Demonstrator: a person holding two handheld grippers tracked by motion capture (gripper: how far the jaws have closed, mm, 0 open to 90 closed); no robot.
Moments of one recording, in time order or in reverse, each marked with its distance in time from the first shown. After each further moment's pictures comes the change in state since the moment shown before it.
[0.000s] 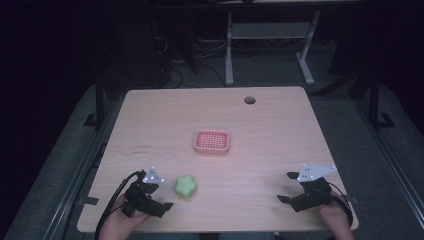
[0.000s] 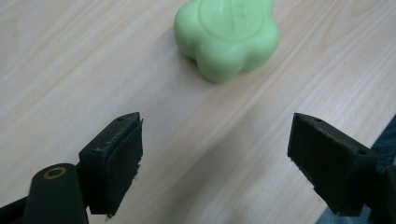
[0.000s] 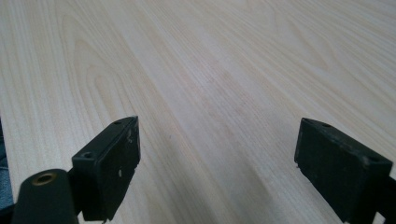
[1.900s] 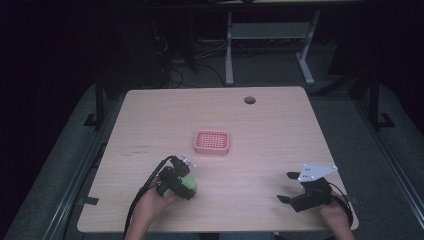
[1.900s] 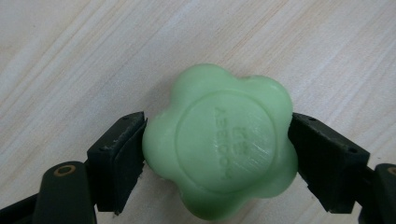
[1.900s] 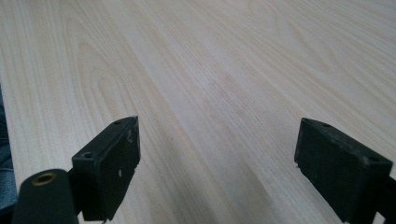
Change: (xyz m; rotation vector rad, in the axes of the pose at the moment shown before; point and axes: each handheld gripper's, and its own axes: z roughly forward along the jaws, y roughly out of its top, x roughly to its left) left arm -0.006 0.069 0.059 0.180 -0.010 -0.004; right arm 0.000 0.000 -0.001 -0.008 0.008 0.011
